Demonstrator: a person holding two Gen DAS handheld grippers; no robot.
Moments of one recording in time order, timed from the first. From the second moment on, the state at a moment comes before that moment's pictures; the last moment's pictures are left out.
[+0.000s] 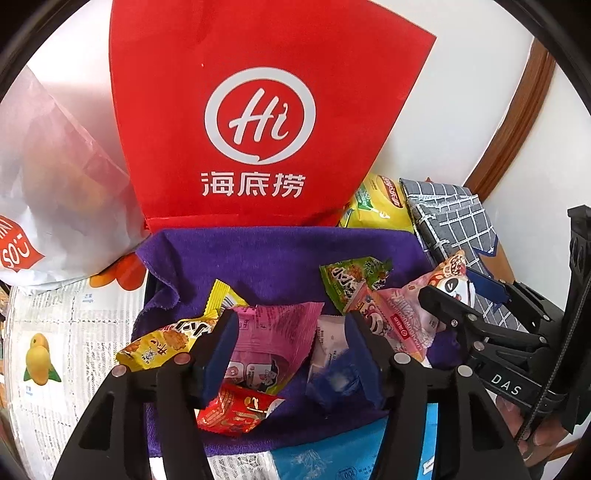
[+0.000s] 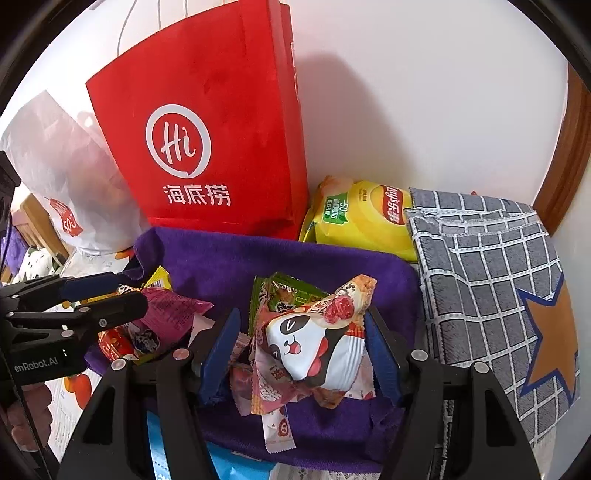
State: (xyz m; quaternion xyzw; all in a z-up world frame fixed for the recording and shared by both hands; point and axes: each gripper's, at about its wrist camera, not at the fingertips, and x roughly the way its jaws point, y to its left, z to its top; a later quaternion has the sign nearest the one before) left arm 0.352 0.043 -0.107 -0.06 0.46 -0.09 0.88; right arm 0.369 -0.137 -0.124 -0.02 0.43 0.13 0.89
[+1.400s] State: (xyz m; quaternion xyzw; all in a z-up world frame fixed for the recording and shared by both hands) left arm 0.118 0.025 -0.010 -0.05 0.36 -0.06 0.93; right arm 0.133 -0.173 -0.014 0.01 0.35 0.09 0.93
